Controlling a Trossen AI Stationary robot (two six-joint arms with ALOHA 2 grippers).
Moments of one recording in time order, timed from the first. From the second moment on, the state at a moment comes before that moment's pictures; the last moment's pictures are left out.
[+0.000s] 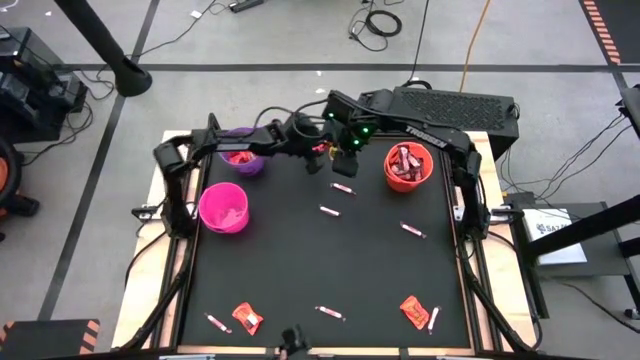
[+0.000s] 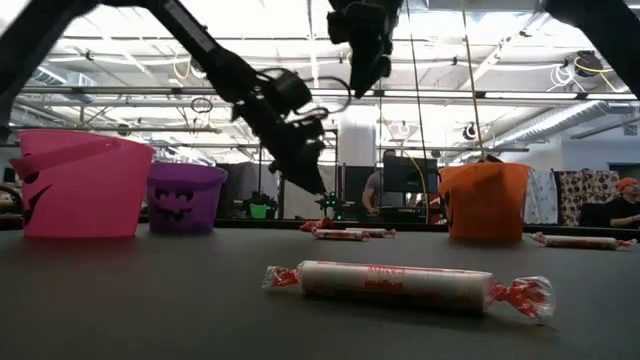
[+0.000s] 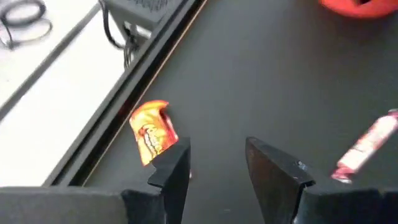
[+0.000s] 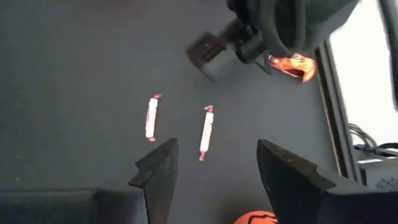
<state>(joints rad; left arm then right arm) 0.55 1.92 1.26 -0.11 0.07 0.12 -0.37 2.03 2.28 -1.45 -0.06 -0.10</state>
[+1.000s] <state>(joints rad) 0.64 2.14 1.55 -0.37 0.06 0.11 -0.25 0.93 0.90 -0.44 -0.06 0.07</state>
